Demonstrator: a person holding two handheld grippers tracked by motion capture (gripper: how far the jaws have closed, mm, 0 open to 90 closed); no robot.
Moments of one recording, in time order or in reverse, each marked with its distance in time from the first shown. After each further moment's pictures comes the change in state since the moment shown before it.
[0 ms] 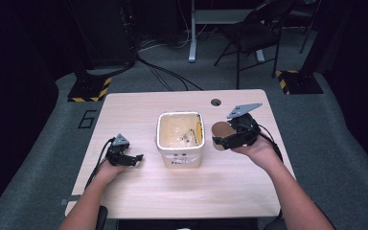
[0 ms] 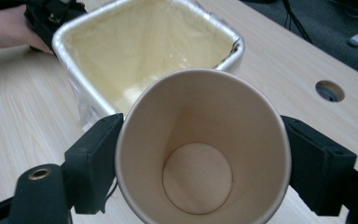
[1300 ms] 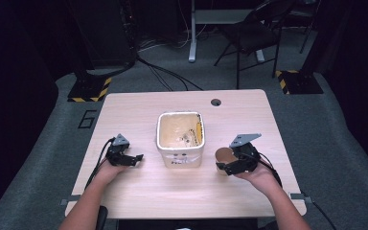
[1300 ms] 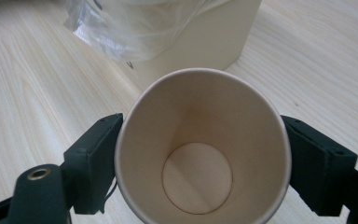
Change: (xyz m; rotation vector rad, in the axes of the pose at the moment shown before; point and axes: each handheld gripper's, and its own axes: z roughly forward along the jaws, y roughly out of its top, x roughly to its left) left arm 0.000 0.000 0.000 0.000 0.000 0.000; right arm 0.015 -0.086 0.034 0.053 0.035 0.031
